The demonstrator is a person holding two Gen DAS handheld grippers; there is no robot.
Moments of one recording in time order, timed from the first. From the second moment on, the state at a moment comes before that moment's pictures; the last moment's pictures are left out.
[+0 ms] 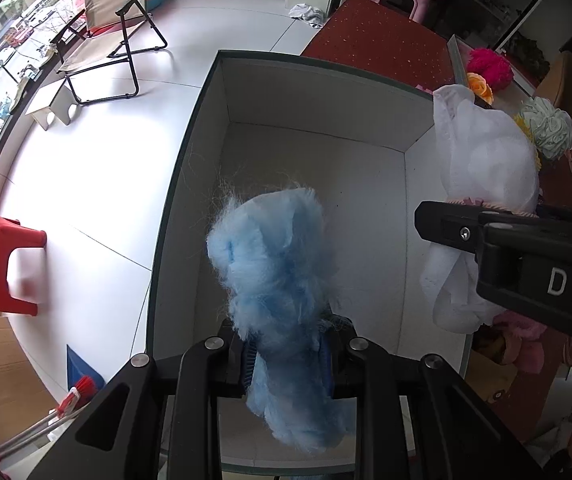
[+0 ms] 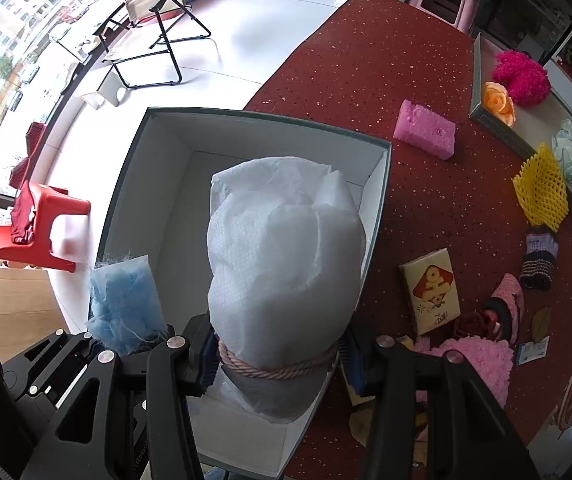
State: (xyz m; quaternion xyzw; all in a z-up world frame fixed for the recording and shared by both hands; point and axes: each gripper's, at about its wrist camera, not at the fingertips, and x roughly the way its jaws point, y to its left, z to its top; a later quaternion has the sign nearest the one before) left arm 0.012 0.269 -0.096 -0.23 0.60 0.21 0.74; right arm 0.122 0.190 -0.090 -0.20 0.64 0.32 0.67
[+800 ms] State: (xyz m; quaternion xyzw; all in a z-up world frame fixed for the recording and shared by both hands) left arm 0.019 0.266 -0.138 -0.23 0.64 0.19 0.71; right arm 0.125 0.211 -0.124 -0.25 0.65 0.30 0.65
